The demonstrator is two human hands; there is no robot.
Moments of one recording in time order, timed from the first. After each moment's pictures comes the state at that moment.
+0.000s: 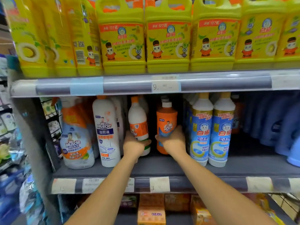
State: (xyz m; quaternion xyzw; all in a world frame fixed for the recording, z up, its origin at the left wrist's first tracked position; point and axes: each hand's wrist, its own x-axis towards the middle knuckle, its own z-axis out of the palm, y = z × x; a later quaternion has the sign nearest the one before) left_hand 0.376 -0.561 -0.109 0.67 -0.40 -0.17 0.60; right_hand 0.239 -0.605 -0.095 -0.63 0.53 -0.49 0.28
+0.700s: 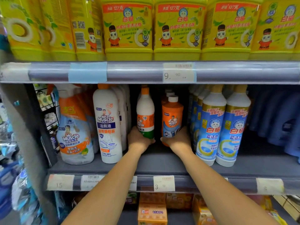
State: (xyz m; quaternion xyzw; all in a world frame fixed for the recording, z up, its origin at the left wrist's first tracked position) left_hand 0.388 -0.596 -0.122 0.74 -0.42 -0.18 0.49; right_hand 0.243 -0.641 -0.125 -0.64 0.57 -0.44 0.27
